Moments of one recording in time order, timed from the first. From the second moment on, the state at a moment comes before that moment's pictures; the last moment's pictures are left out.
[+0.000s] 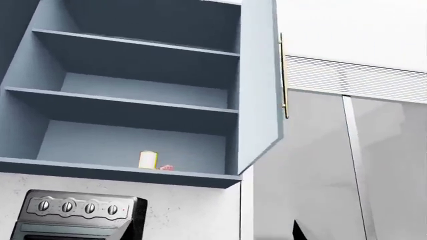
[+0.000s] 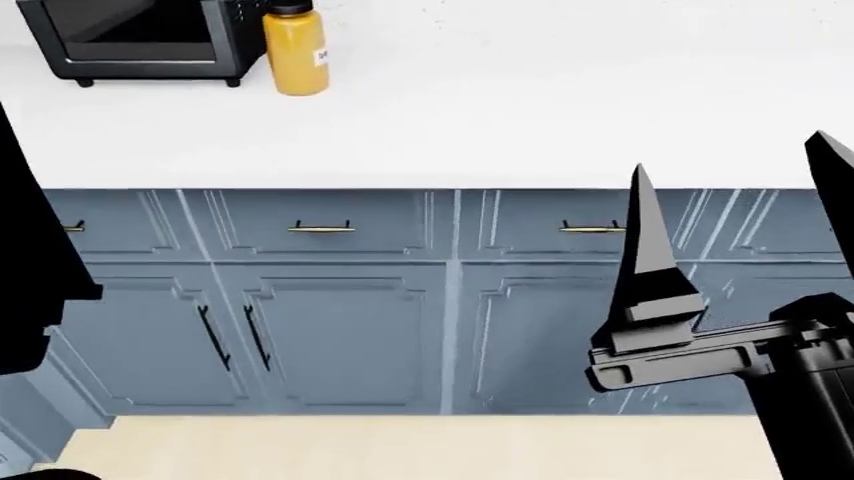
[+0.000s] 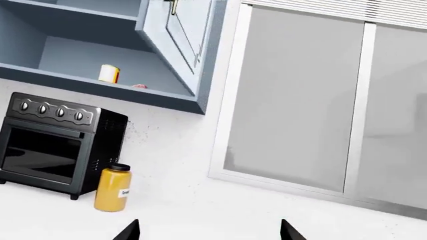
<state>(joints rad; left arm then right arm) -0.98 -0.34 -1.04 1.05 -2.29 -1.57 -1.17 0.94 0.42 0.44 -1.05 2.28 1.56 1.57</state>
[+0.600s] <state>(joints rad) -1.03 -0.37 -0.93 1.05 -2.37 -1.57 -1.34 0.95 0.42 0.40 -1.05 2.22 1.57 1.57</state>
